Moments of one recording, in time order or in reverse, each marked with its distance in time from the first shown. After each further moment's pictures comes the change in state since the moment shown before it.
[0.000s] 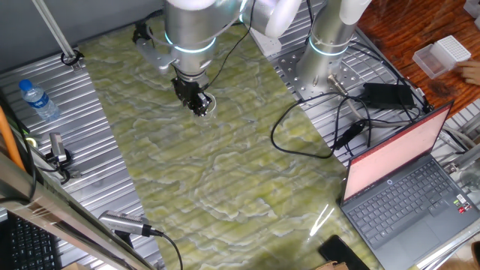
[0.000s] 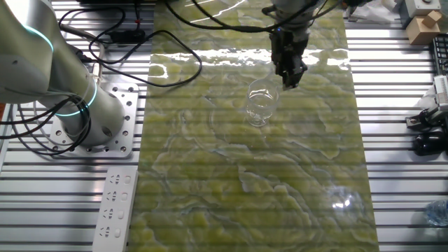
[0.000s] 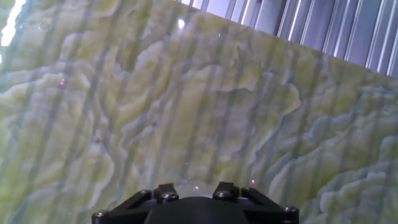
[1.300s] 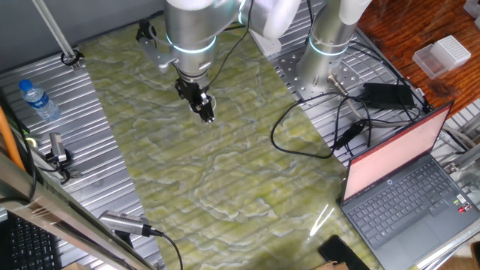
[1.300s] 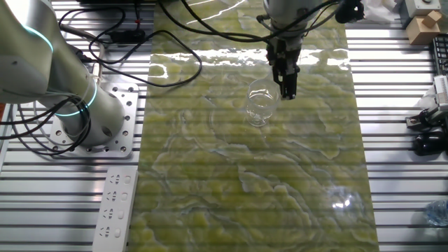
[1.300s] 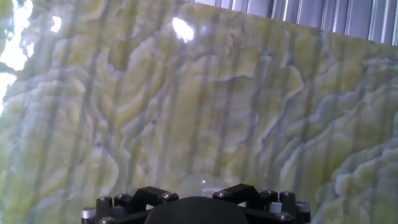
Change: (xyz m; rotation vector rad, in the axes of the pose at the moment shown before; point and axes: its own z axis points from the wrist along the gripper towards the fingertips) arm 0.003 0.002 0.022 0.002 -0.004 0.047
